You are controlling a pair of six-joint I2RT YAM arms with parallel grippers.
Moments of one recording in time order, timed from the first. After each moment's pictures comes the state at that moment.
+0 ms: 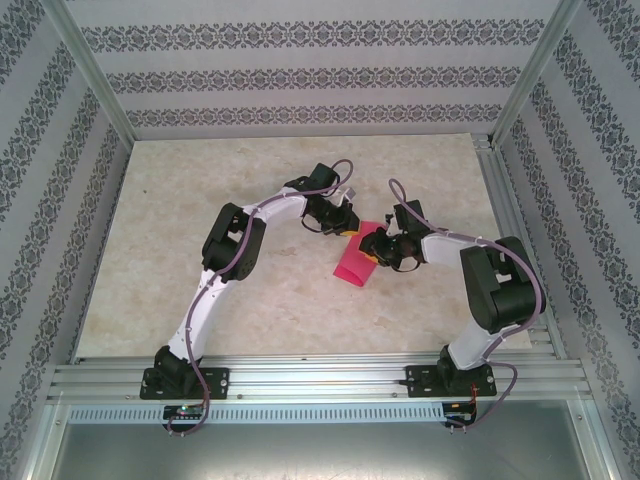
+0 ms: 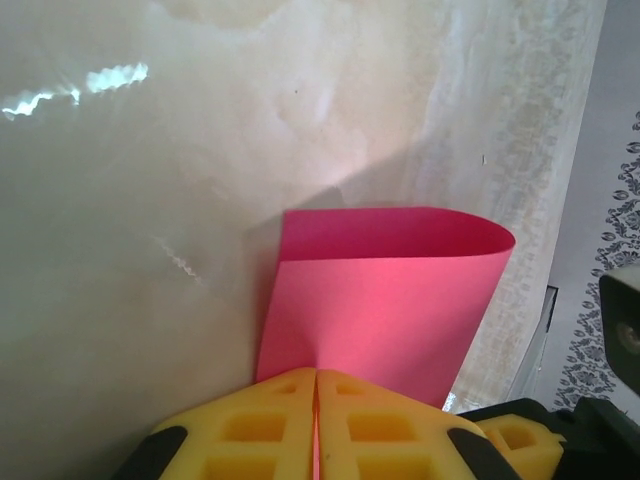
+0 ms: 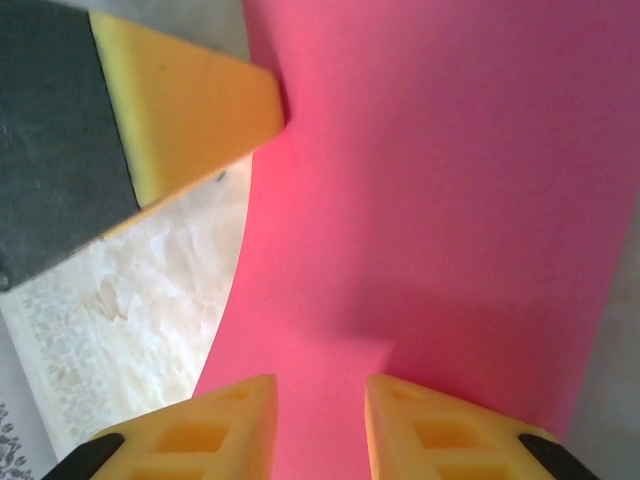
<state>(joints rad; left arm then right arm) -0.57 2.52 2.00 -0.54 0.80 -0.60 0.27 1.68 0.77 -0.11 -0.52 0.75</state>
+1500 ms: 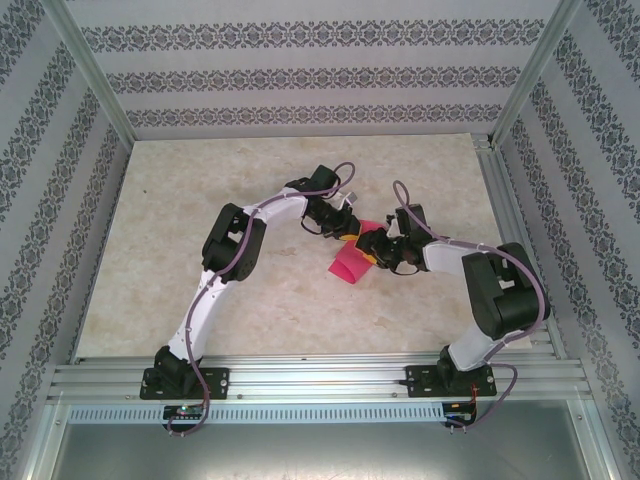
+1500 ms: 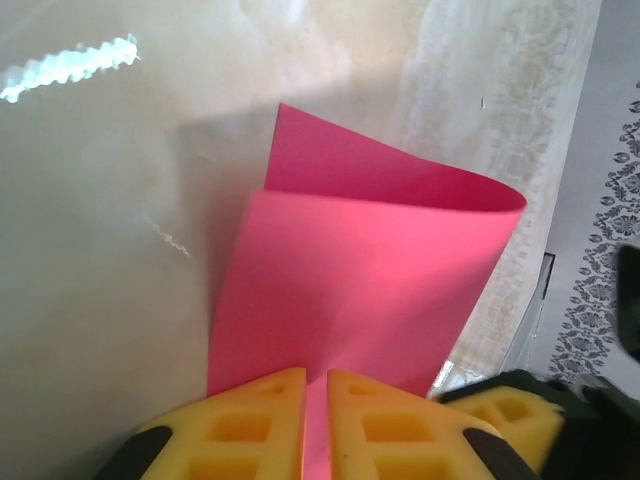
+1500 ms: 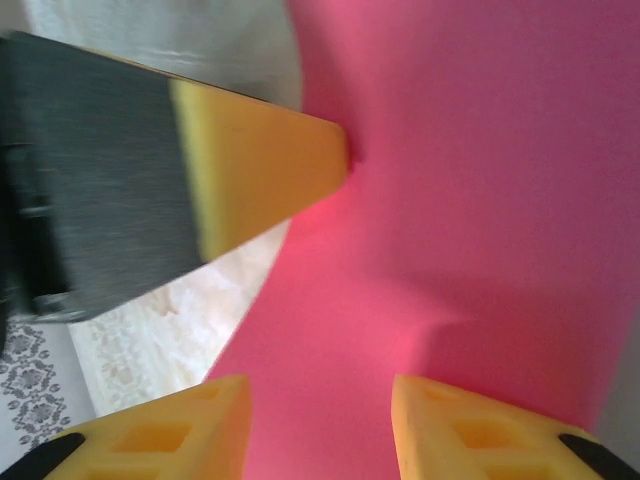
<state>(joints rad) -0.57 2.52 2.00 -0.60 0.84 -0.55 0.28 1.62 0.71 0.02 -0.55 0.85</state>
